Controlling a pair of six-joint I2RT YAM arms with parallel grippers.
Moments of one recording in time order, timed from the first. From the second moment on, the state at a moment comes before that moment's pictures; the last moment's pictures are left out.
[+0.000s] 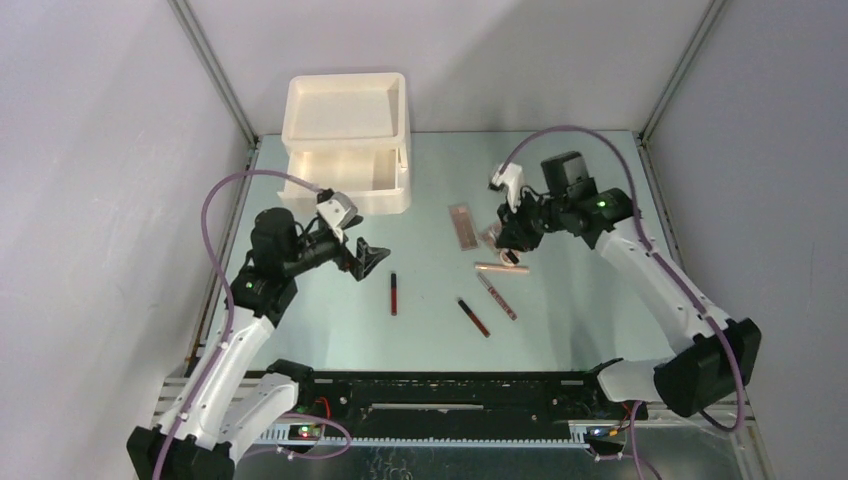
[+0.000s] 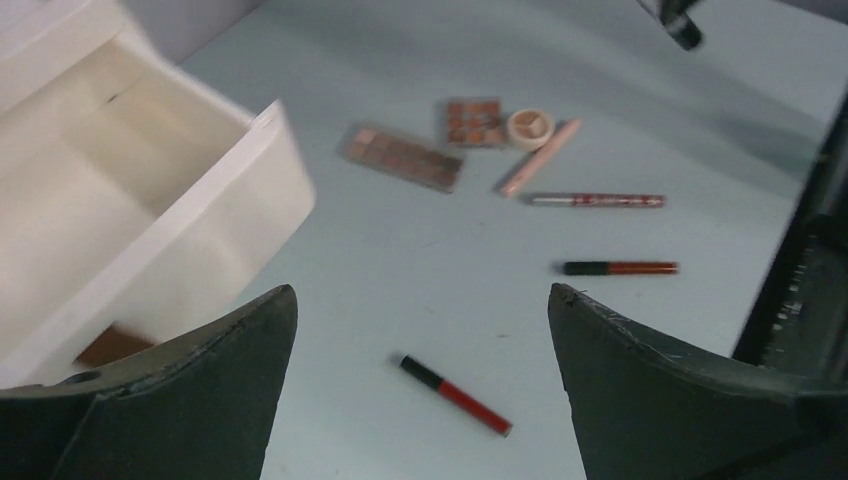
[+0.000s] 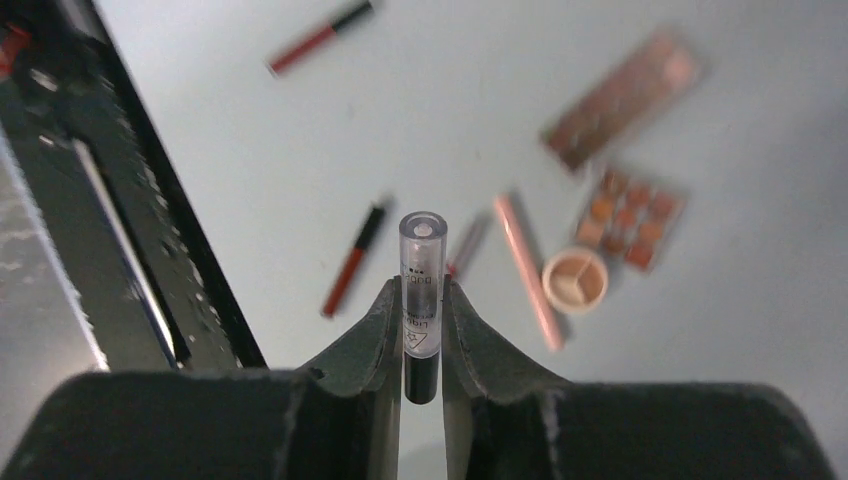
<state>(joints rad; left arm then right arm) -0.24 0.80 0.75 -0.22 0.61 0.21 0.42 1.35 1.27 -0.84 -0.51 -0.42</state>
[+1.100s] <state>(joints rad) -0.69 1.23 1.08 0.30 0.82 -0.41 0.43 1.22 1.35 -0.02 -1.16 0.36</state>
